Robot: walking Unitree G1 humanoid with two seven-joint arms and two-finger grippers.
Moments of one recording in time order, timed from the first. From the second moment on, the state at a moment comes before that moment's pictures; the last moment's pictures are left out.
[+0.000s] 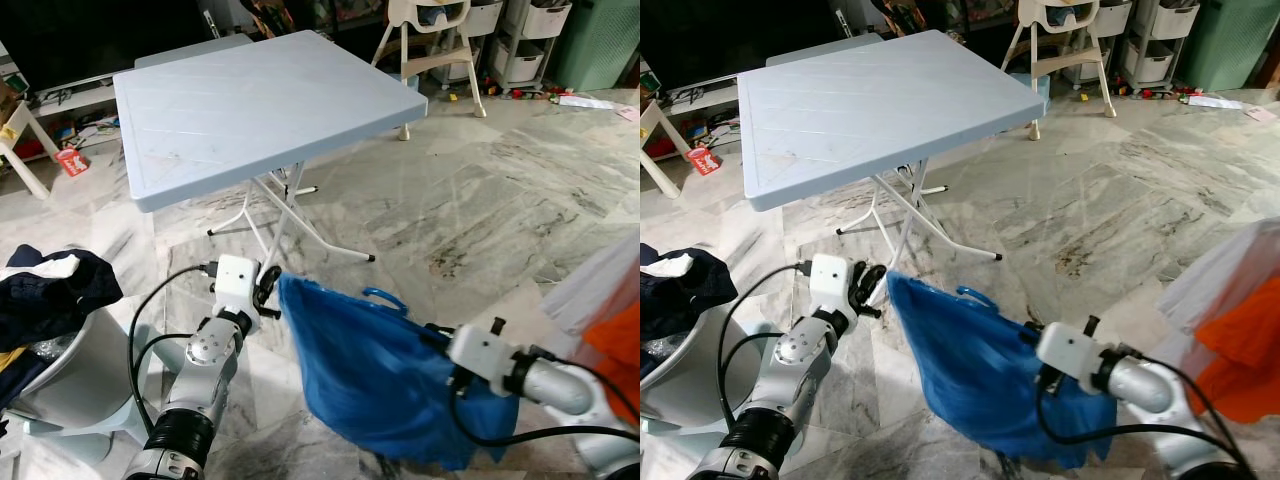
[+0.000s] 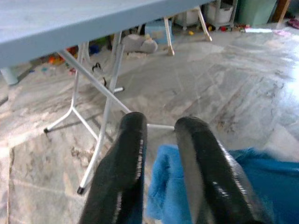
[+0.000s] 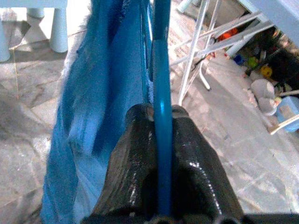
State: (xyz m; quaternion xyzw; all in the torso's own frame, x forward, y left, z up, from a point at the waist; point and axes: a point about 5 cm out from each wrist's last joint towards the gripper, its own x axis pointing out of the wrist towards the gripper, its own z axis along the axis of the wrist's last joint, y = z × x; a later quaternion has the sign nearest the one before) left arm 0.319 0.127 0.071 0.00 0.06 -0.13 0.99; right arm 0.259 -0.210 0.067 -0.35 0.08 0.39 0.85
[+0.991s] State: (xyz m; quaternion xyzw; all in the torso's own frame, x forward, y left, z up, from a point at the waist) left arm 0.304 0.198 0.074 0.11 0.05 -0.12 0.99; right arm 0.266 -0.217 0.091 -0.28 0.06 0.40 0.87
